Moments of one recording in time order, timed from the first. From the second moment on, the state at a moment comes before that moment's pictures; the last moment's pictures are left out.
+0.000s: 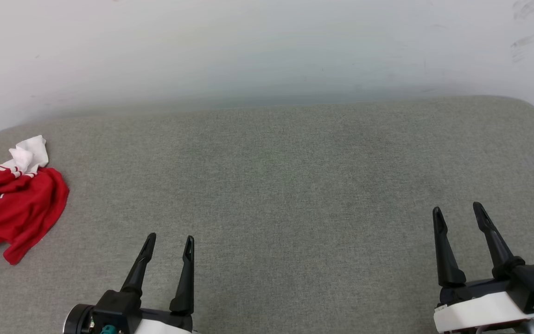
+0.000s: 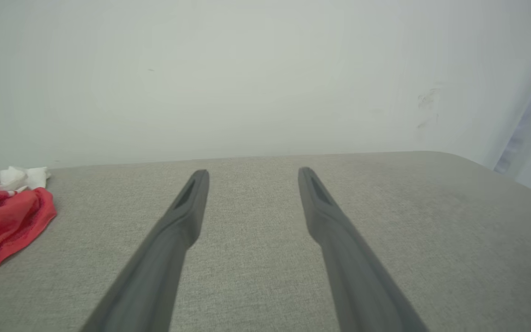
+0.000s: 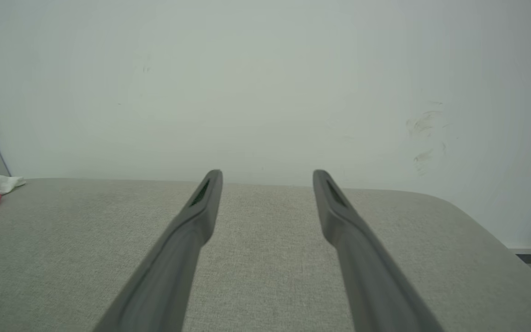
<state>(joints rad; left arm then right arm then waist) 0.10 0.05 -0.09 -0.01 -0.13 -0.09 -0.26 0.03 -0.05 -0.01 0.00 0.06 0.13 -0.26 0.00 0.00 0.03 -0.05</state>
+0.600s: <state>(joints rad) 0.09 0.05 -0.09 -0.01 -0.13 -0.10 -0.26 0.04 -0.05 0.01 0.01 0.09 0.13 -0.26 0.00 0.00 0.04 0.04</state>
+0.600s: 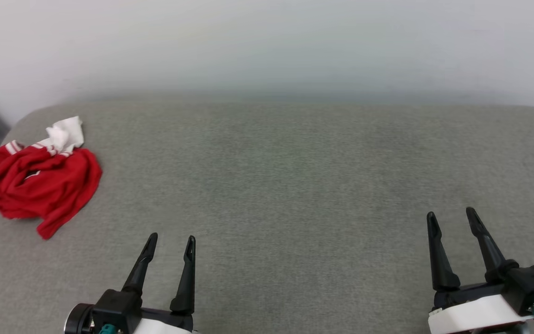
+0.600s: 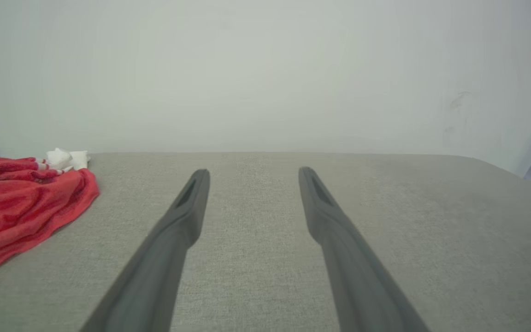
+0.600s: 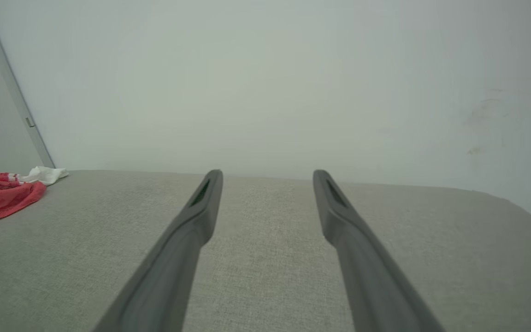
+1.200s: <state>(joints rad) 0.12 0.05 -0.07 0.00 -0.11 -0.11 -0.26 0.05 -0.05 0.08 0.04 0.11 0.13 -0.26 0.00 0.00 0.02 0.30</state>
